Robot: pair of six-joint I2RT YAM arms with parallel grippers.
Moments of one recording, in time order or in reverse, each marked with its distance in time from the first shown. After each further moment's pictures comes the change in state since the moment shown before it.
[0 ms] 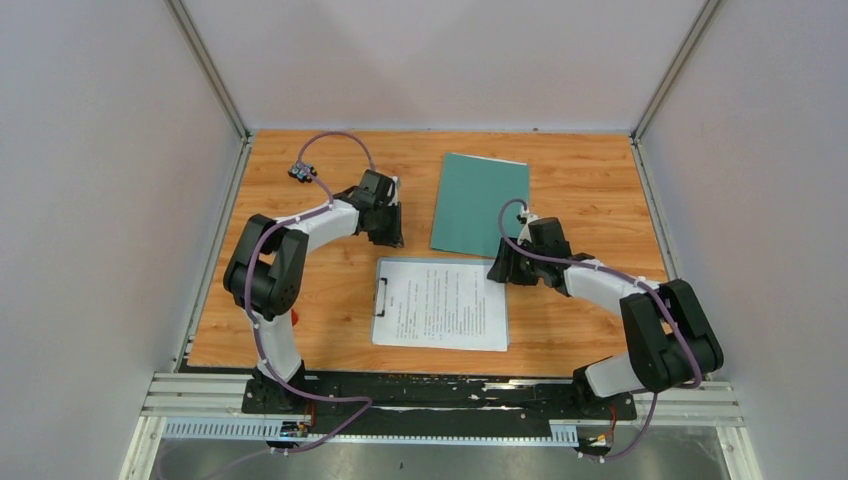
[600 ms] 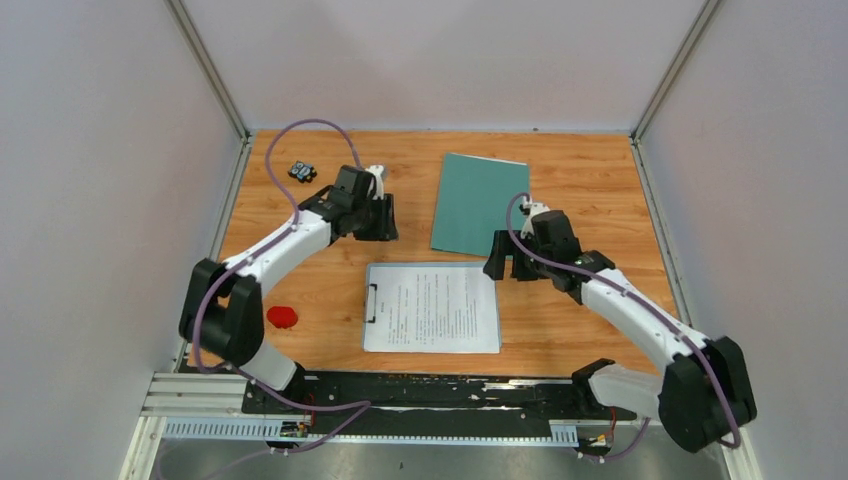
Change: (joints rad) left arm 0.000 -0.320 -0.105 -0.089 -0.010 0.040; right arm 0.111 -0.287 0.095 -0.301 0.125 -0.019
